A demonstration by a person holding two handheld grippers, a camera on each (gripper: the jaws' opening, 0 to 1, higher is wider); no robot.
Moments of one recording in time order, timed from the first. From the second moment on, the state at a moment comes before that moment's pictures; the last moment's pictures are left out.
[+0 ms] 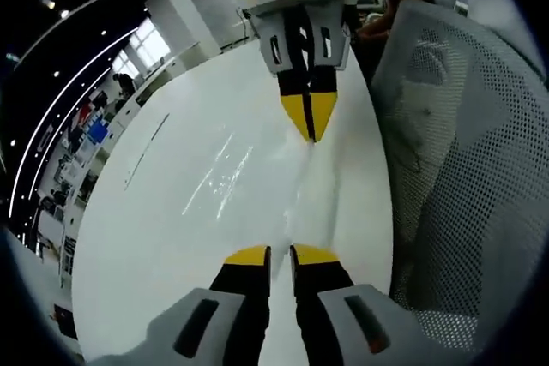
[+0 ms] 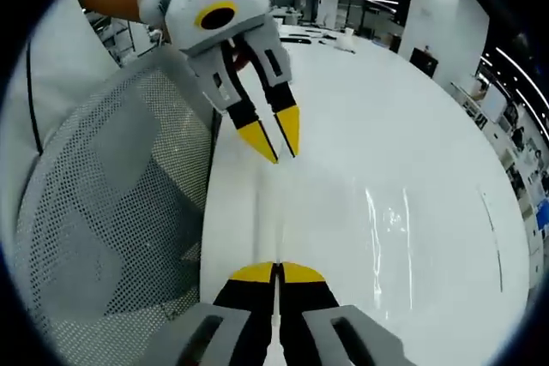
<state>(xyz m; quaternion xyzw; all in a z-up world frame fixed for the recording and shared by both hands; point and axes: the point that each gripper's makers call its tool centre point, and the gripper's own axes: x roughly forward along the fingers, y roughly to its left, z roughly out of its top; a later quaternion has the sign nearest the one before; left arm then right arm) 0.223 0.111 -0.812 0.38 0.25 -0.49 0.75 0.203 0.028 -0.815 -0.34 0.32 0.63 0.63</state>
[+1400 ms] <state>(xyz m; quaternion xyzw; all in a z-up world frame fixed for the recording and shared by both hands) 0.218 0.079 -0.783 0.39 0.23 -0.52 0.73 0.202 0.099 -0.774 -0.29 0.23 0.65 0.66</state>
